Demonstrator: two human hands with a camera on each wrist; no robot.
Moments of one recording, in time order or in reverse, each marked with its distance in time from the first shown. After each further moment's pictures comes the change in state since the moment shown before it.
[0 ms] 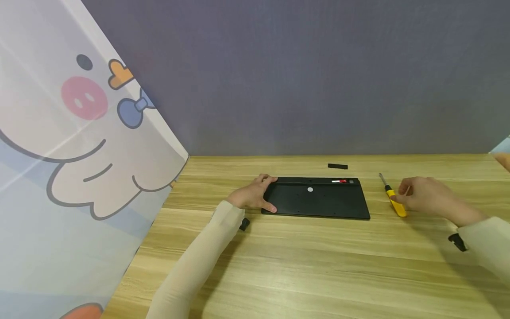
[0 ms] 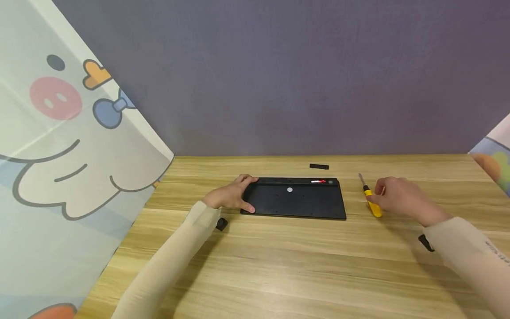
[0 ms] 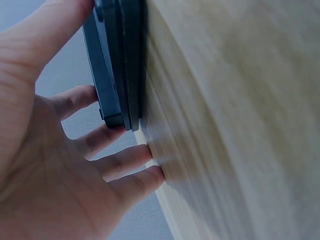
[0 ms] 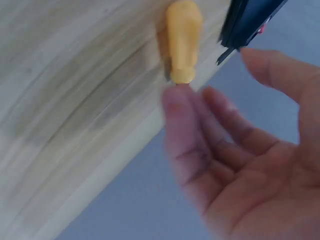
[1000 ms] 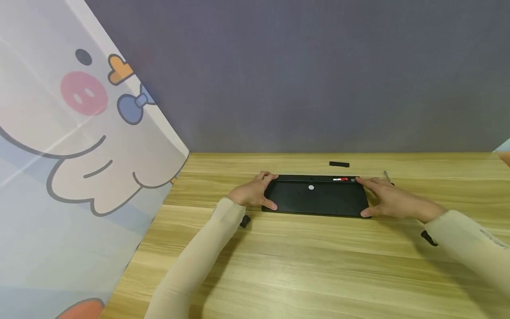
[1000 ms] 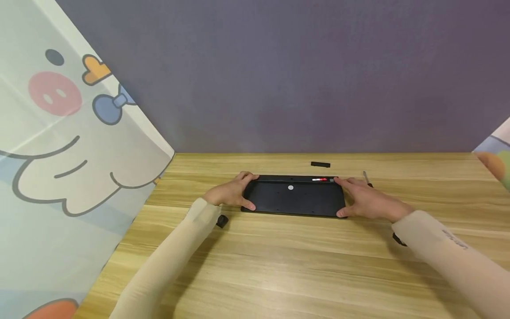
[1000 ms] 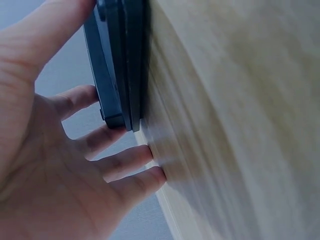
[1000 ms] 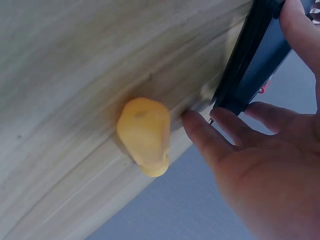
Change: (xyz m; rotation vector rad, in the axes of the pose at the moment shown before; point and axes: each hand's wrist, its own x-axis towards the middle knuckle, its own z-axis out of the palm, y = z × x) left_hand 0.002 0.007 -0.002 -0.019 -0.005 0.017; right_hand 0.017 -0.038 0.027 0.106 -0.059 -0.242
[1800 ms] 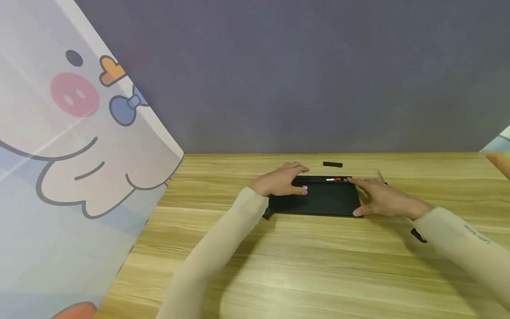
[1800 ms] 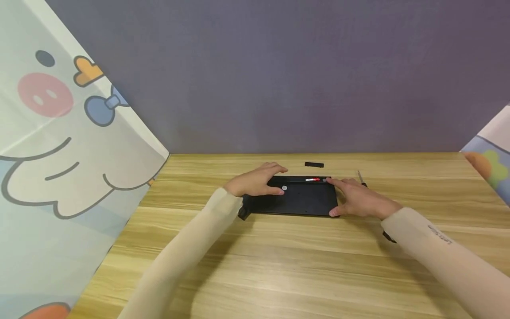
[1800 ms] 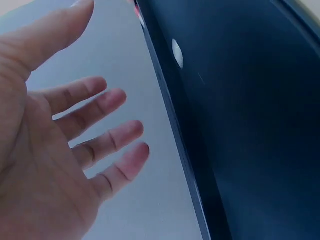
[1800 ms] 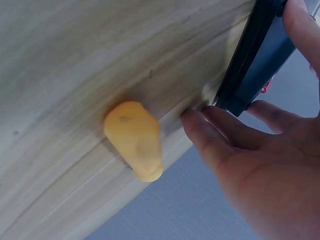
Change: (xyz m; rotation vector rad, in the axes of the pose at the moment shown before) left_hand 0.038 0.083 -0.014 0.137 0.024 0.280; right_hand 0.001 0.000 0.000 -0.026 -0.025 0.025
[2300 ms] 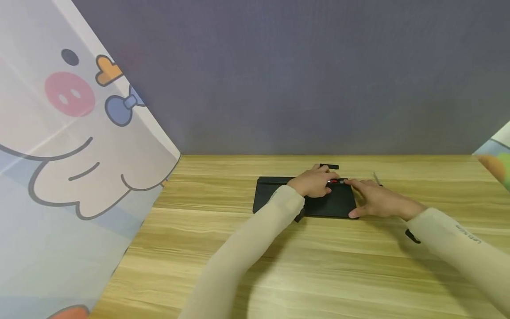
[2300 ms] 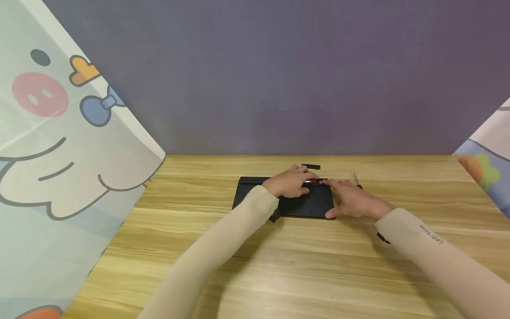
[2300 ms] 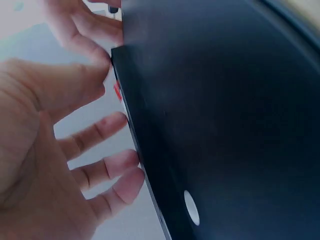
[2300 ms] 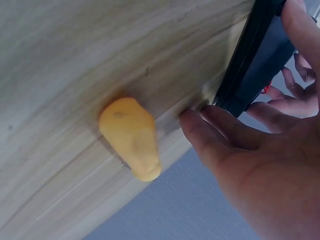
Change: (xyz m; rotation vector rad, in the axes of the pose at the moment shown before) left_hand 0.071 0.064 0.020 0.256 -0.072 -0.069; right_hand 0.002 0.000 -0.002 0.024 -0.022 0.020
